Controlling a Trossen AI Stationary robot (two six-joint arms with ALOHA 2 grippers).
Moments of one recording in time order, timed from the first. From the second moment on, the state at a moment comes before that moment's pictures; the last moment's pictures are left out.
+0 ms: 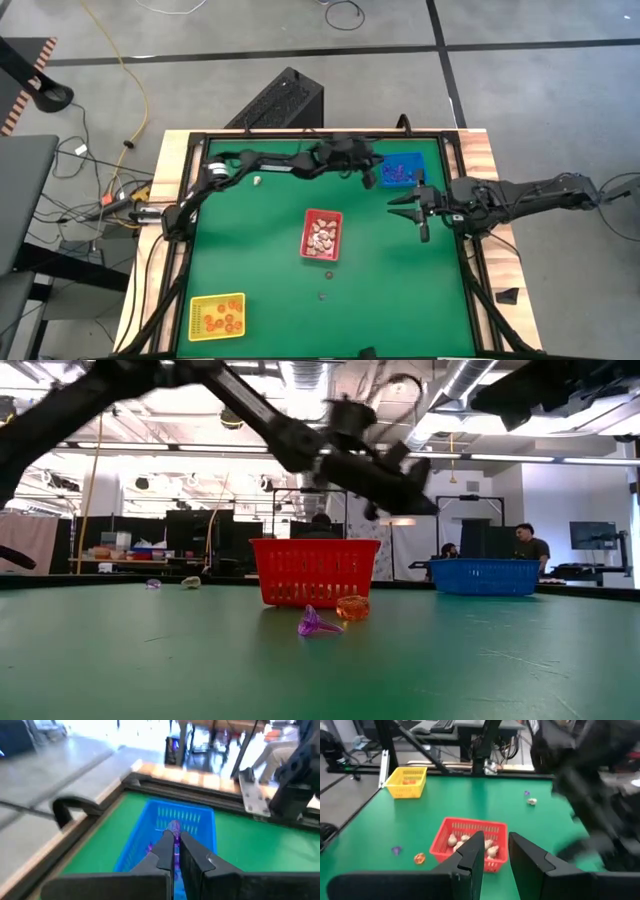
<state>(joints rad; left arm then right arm) 0.33 2.28 1.67 0.43 0.05 -0.05 0.11 0.58 0.51 -0.14 0.15 -0.01</state>
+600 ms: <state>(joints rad) 0.34 2.58 2.24 -0.06 0.06 -0.05 0.17 0.57 0.51 -0.15 0.16 -0.03</state>
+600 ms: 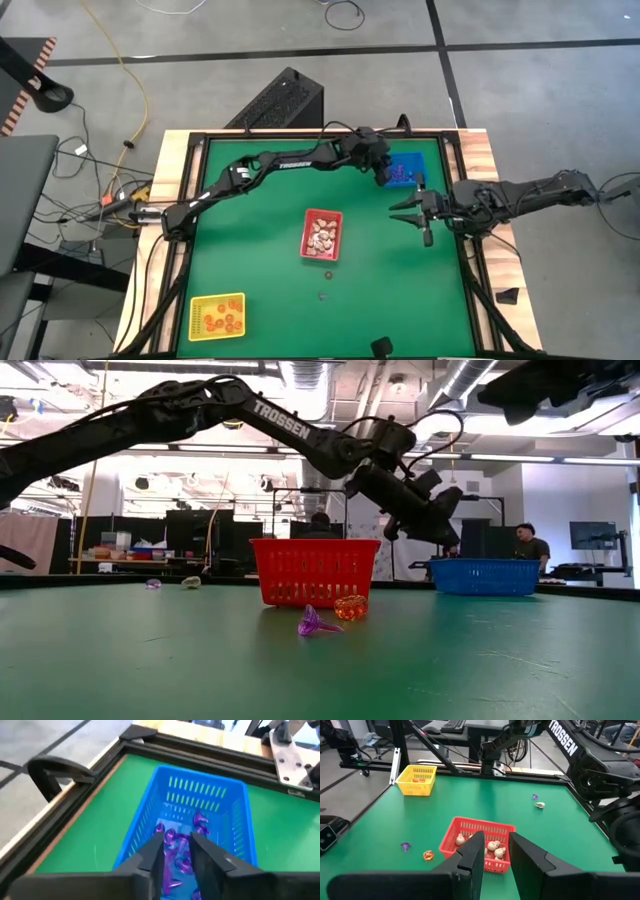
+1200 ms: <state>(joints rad) 0.36 2.24 2.33 -1.17 -0.42 0.20 0.18 0.58 0.51 -0.13 0.16 0.00</state>
